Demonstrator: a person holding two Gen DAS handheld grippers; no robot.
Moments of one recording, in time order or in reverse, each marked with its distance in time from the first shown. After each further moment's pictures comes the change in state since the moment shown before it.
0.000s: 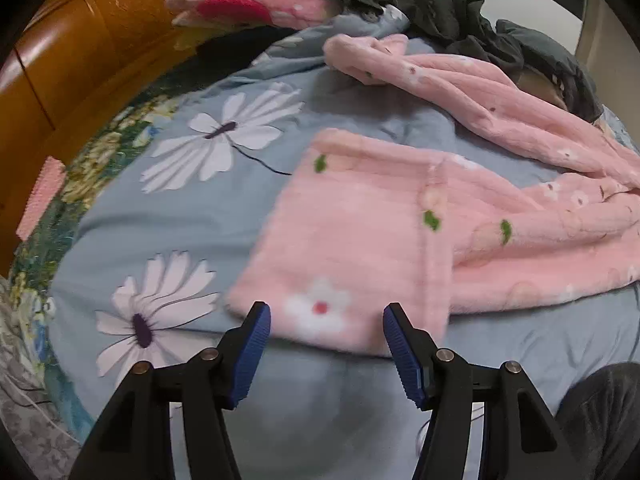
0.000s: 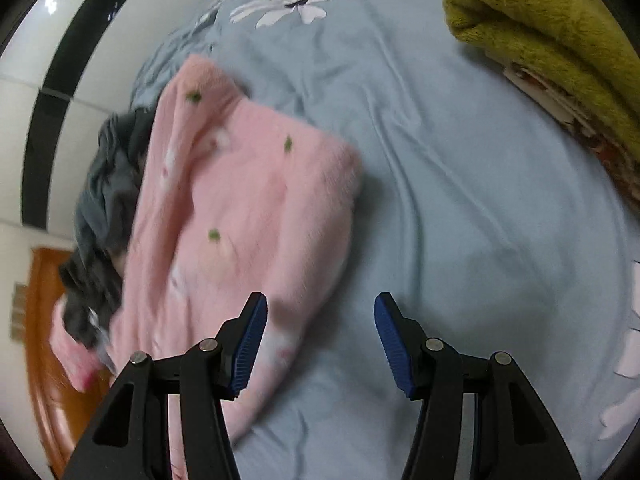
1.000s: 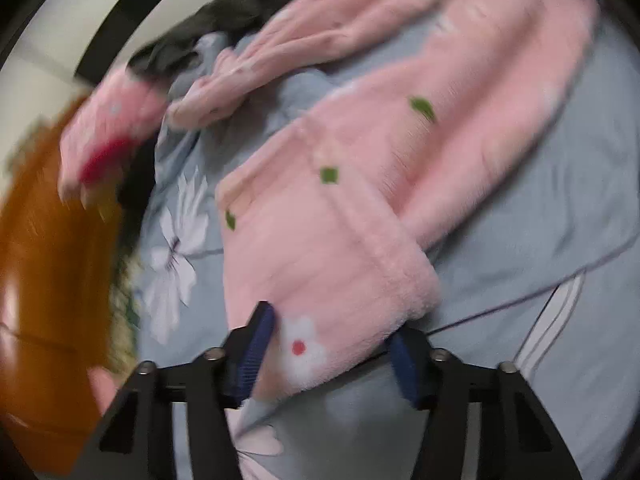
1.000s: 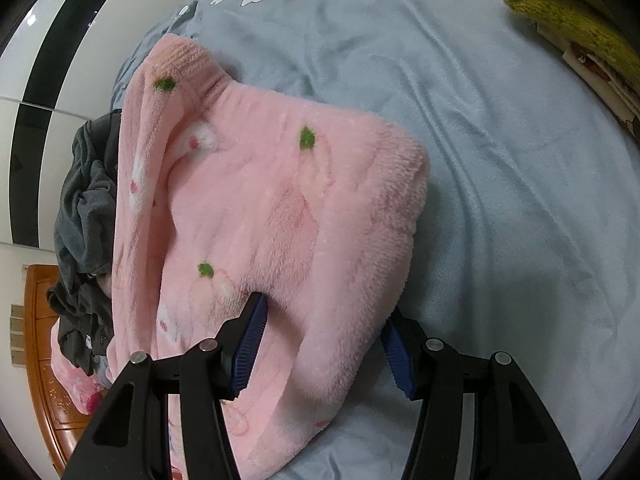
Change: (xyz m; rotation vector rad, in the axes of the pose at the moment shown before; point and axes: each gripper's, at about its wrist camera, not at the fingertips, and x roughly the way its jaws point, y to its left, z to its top) left arm 0.022 -0.050 -0.007 0.656 -0.015 0.055; right arm 0.044 0.009 0.002 0.044 0.040 -0.046
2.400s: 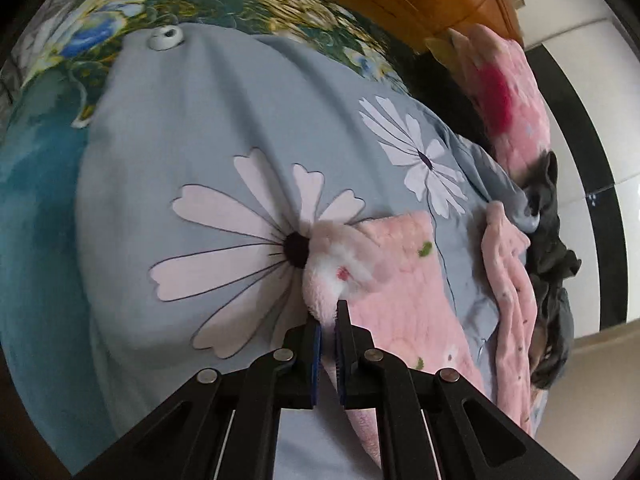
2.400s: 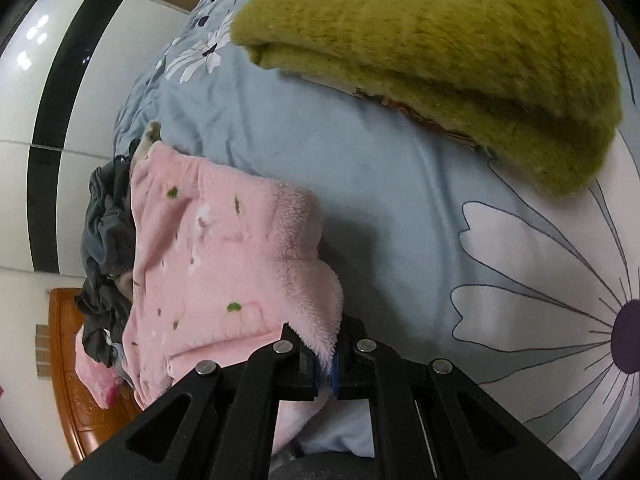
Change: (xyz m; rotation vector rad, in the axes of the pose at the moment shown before) left arm 0.000 0.134 -0.207 -1.663 -0.111 -0.290; right arm -0.097 -0.099 -0.035 0.074 -0.047 0.055
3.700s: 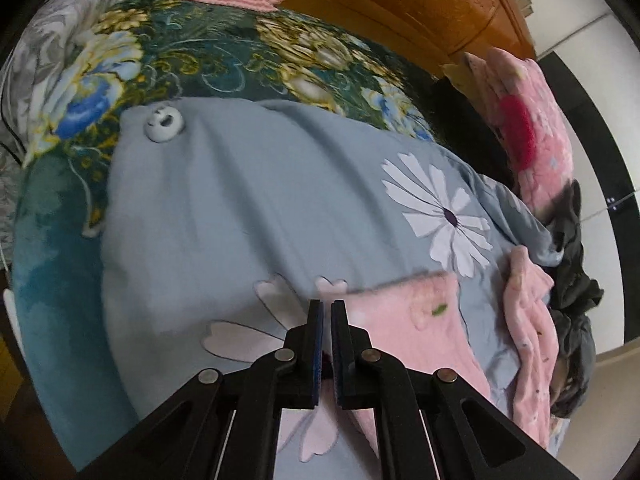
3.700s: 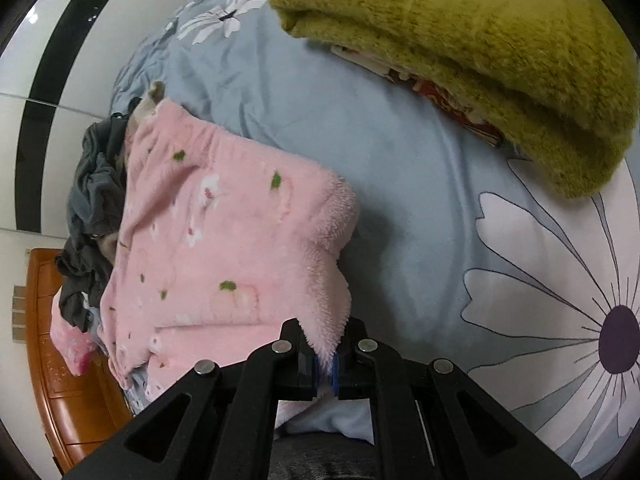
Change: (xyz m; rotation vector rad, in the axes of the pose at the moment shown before) left arm -0.006 -0.006 0.061 0.009 -0.069 0.122; right arm -0.013 -0.005 -0.007 -0.081 0.076 -0.082
